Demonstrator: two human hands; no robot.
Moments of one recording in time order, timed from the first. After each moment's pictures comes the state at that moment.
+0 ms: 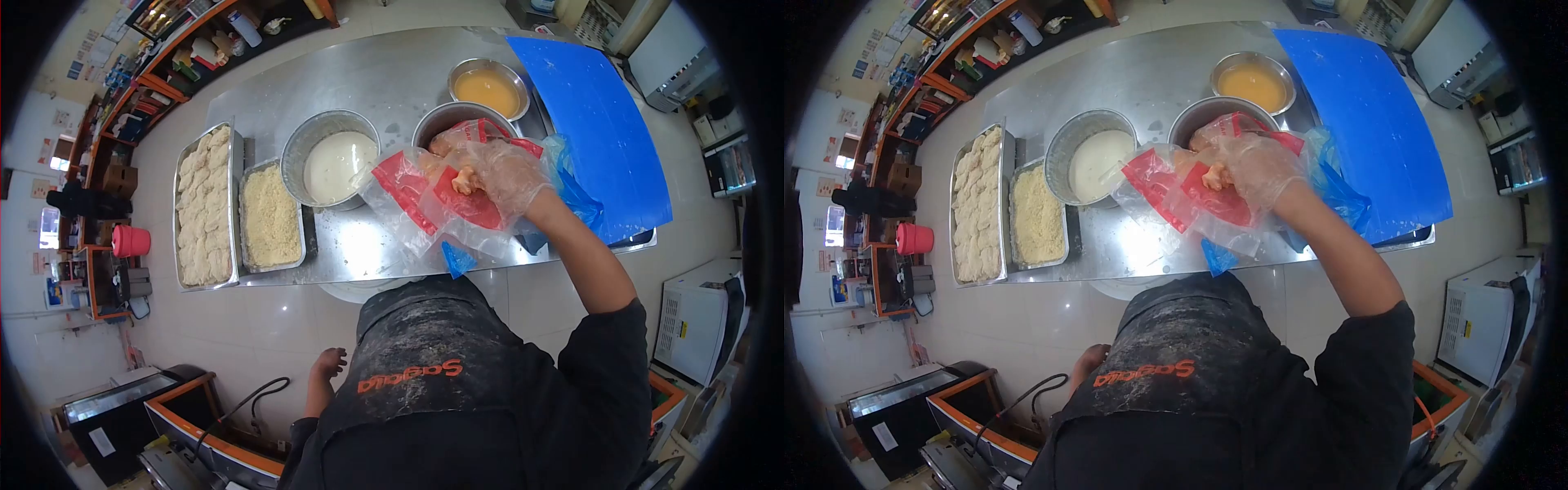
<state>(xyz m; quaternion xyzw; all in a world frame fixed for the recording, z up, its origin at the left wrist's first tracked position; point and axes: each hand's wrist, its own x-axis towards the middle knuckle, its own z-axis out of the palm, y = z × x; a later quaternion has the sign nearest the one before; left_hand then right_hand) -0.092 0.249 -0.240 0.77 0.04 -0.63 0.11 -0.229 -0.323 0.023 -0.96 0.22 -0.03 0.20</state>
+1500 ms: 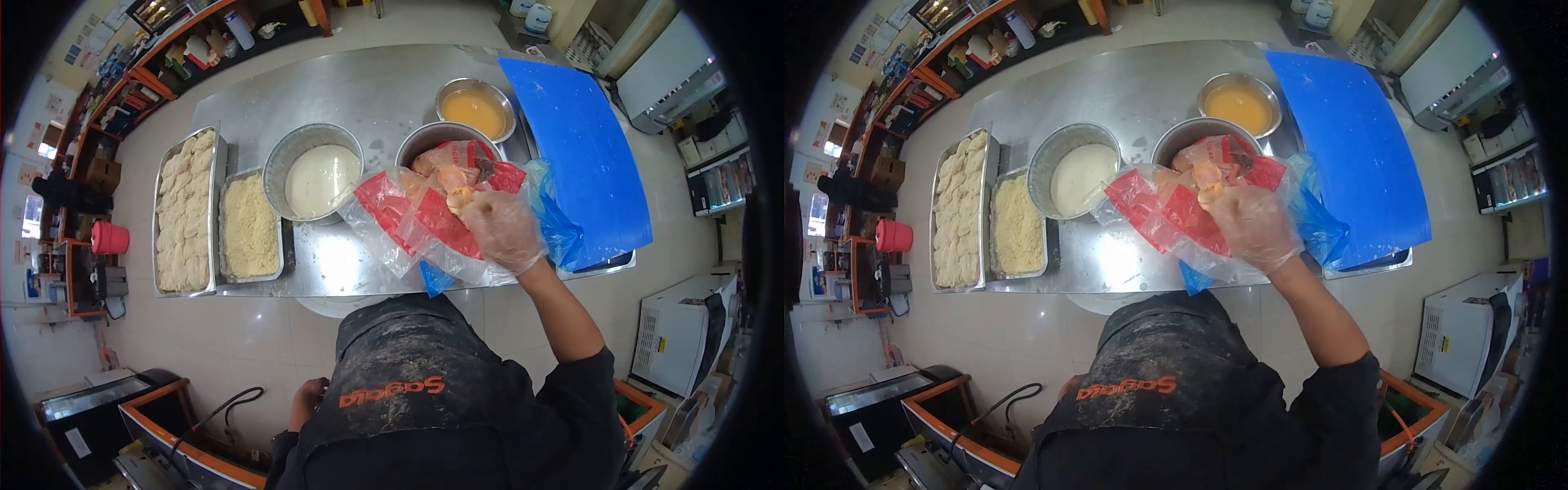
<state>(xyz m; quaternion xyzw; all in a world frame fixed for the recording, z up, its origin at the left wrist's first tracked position) -0.144 0.237 -0.170 0.79 0.09 -0.60 0.14 -0.269 -0.300 0.011 -0.96 0.08 -0.25 0.03</state>
